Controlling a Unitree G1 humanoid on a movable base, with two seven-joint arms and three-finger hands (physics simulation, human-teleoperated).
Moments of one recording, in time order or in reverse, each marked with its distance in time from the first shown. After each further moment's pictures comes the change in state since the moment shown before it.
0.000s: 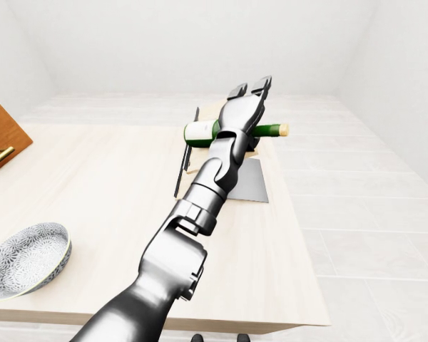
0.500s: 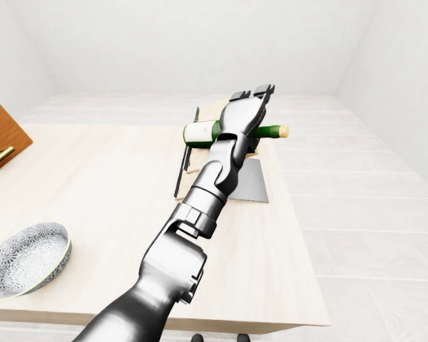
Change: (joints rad) left arm 0.032 -0.006 -0.006 -0.048 0.040 0.000 -0.028; right arm -0.002 -0.009 -0.011 0.000 0.017 0.000 0.000
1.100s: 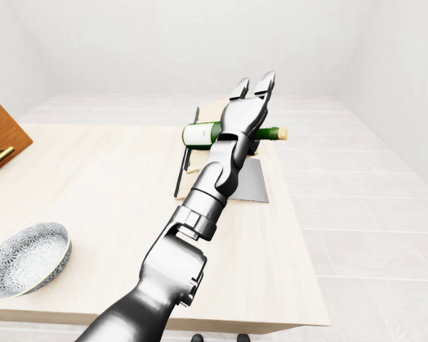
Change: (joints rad) left arm 0.026 -0.006 0.000 -0.057 0.041 0.000 -0.034; right arm 0.003 0.001 0.002 0.000 -0.005 0.000 0.000
